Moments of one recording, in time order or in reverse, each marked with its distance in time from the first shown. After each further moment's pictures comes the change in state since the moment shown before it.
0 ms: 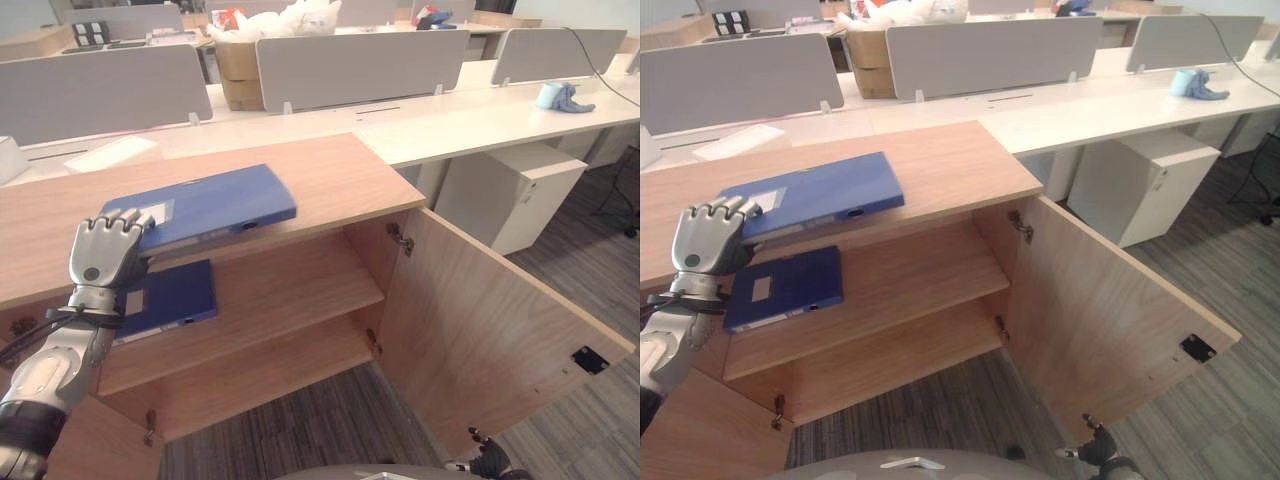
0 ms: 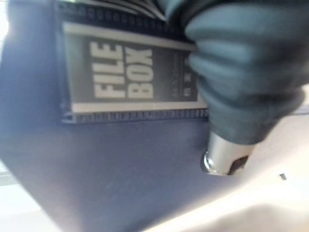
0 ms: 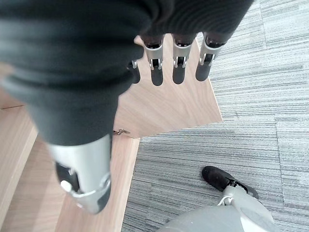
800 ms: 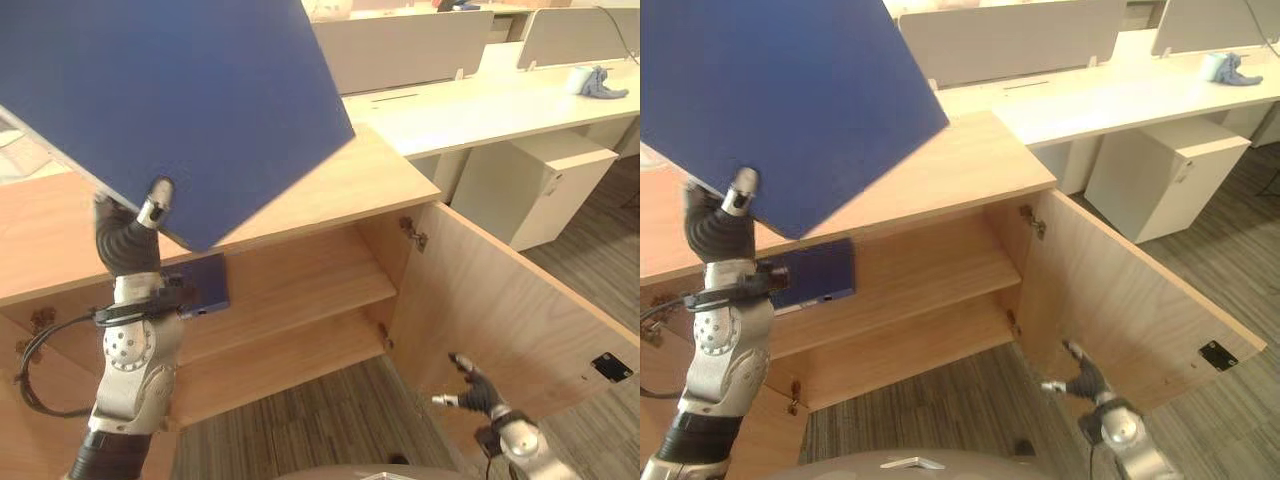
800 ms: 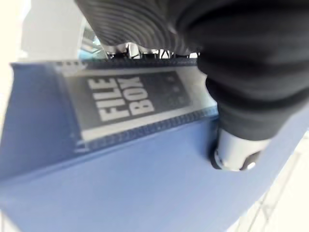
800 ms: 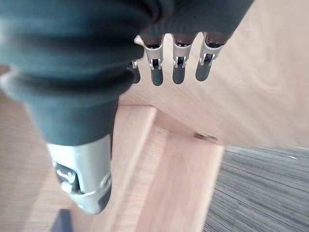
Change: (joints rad) left arm 0.049 -0.396 0.008 -0.394 -1.485 -0.231 -0.435; right arm 0.000 -0.148 -0.034 -0.550 0.005 0.001 0.066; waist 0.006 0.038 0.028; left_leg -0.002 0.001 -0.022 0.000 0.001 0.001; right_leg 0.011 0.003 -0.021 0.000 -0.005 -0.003
